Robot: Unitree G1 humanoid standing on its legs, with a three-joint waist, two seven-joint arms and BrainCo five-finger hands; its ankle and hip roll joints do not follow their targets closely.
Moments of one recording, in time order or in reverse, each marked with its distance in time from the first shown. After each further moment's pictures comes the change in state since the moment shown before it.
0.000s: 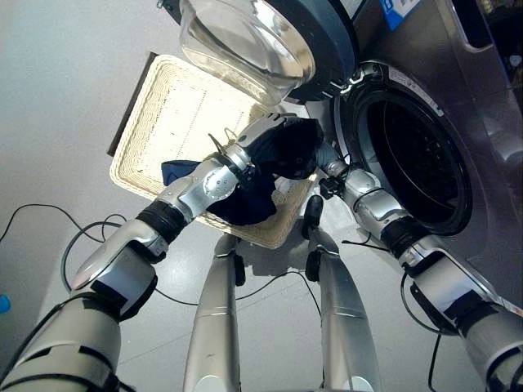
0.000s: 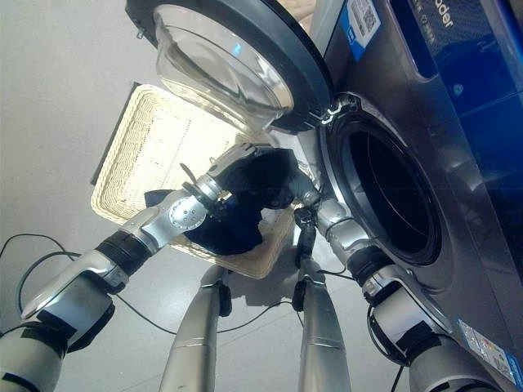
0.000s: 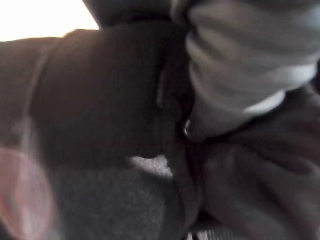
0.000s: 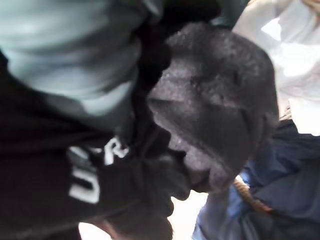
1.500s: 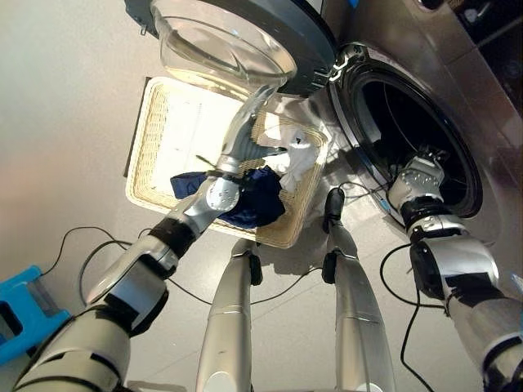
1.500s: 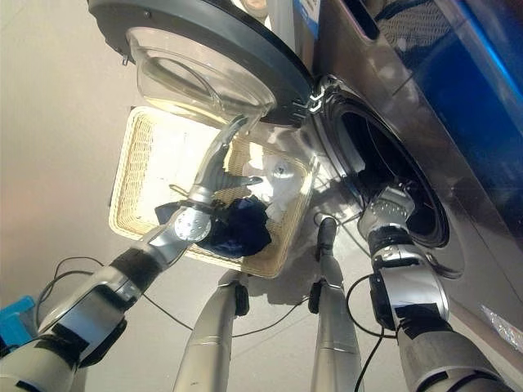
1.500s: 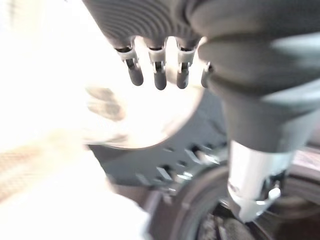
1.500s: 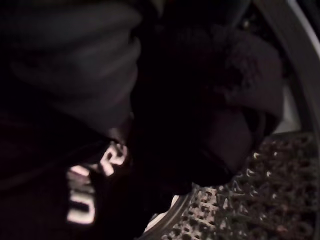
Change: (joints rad) left arm 0.173 -0.035 0.066 0.055 -0.198 -0.001 0.296; right arm -0.226 -0.047 -0.574 0.375 1.303 -0.437 0.123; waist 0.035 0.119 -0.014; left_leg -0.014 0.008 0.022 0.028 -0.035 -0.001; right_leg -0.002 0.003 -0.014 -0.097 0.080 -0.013
